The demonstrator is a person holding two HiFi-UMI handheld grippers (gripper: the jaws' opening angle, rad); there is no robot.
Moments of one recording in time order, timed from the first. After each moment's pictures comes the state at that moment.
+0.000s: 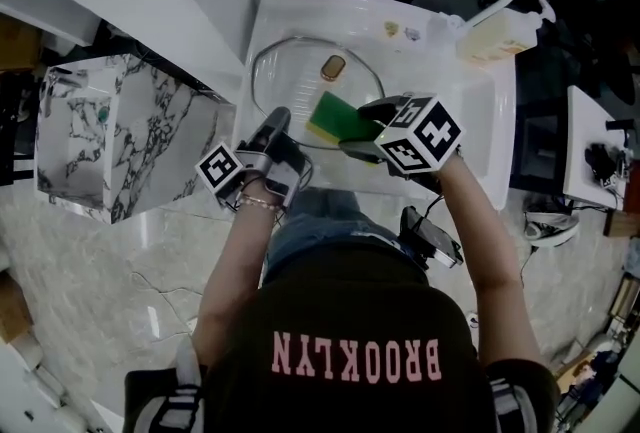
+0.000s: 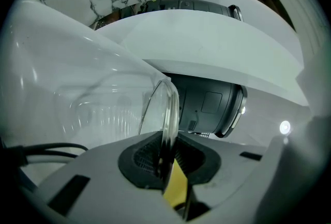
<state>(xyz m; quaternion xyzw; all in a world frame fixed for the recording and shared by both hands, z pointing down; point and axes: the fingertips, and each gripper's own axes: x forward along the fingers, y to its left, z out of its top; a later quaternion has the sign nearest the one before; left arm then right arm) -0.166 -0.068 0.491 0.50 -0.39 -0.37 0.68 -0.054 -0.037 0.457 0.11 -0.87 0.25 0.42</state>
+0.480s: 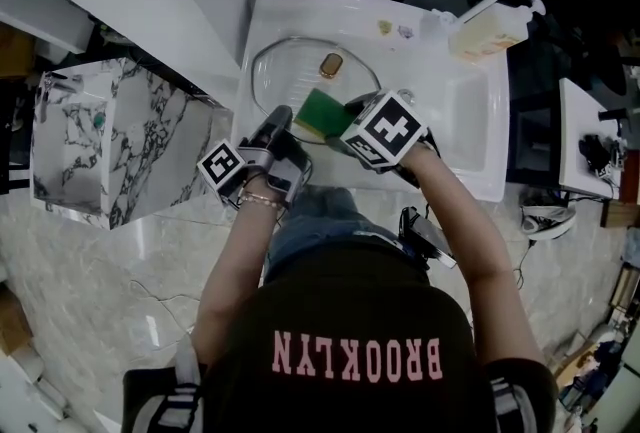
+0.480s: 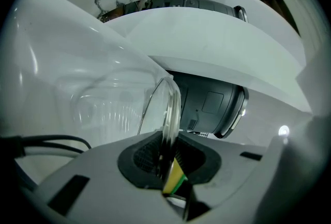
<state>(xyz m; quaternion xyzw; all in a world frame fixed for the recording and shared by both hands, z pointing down) -0.161 -0.066 0.494 0.49 -0.38 -0.37 0.70 -0.072 -0.040 0.484 0.15 -0.83 0.20 0.50</state>
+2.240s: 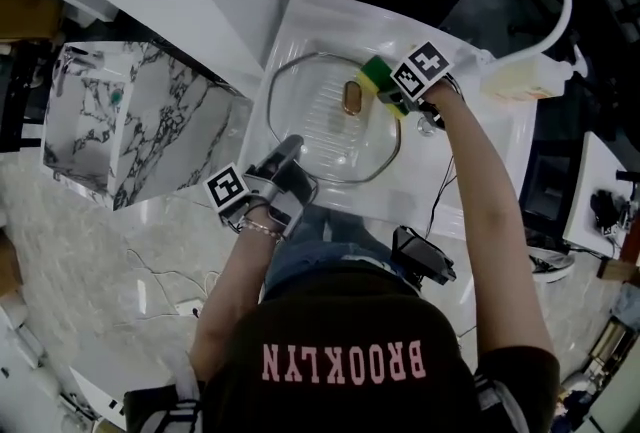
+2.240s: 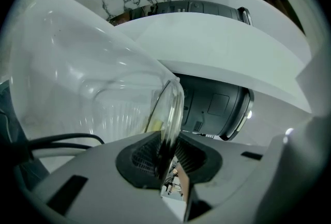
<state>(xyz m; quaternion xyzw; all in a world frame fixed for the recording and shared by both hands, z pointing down) -0.163 -0.051 0.506 0.46 -0.39 -0.36 0.71 -0.002 -0.210 0.598 0.13 -0.77 0.28 0.56</state>
